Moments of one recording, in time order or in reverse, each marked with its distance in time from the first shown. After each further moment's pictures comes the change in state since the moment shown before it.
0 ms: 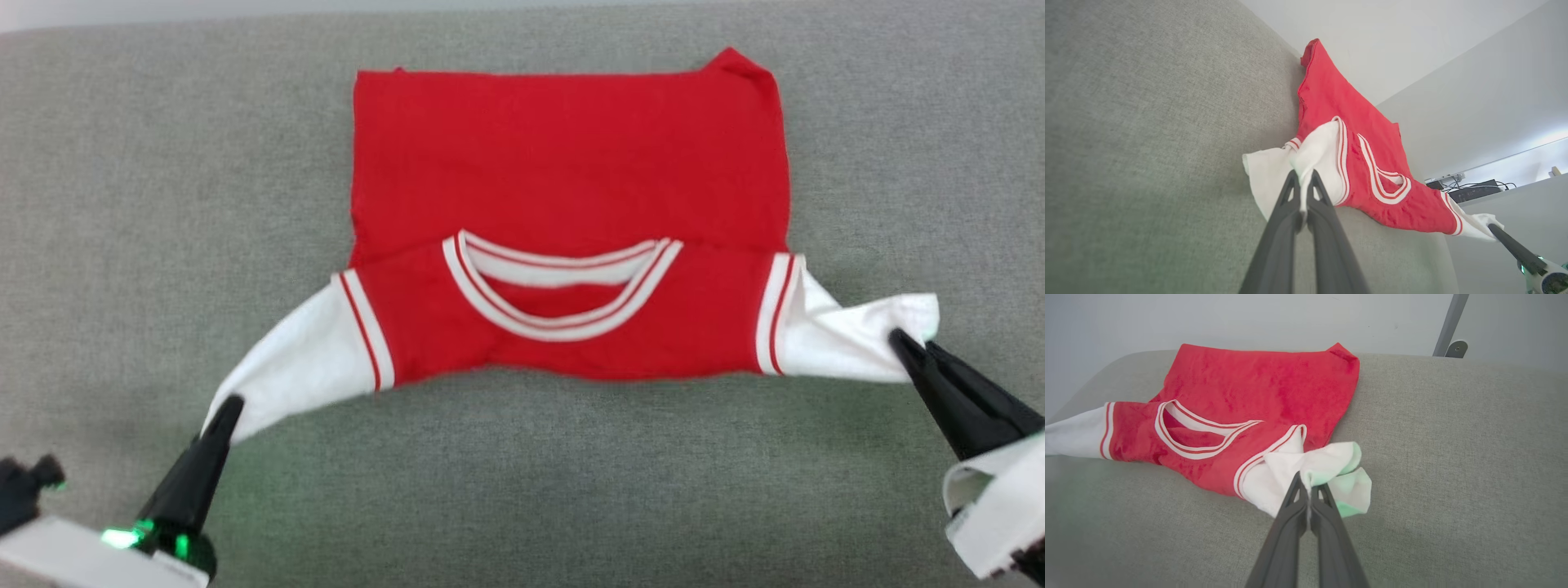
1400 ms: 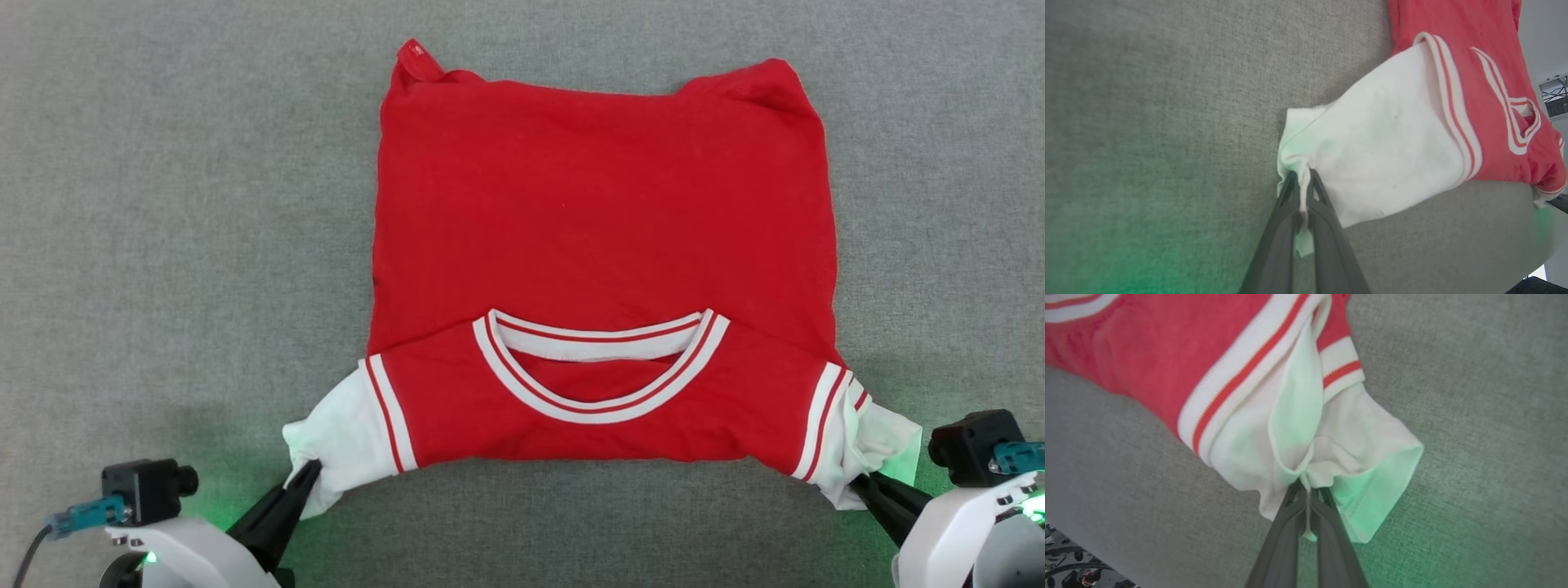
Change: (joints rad) left arm -0.072 -0.092 -0.158 0.185 0.293 0.139 0.220; right arm 0.092 -0.099 0.162 0.246 -0.081 0.000 0.028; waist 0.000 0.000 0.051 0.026
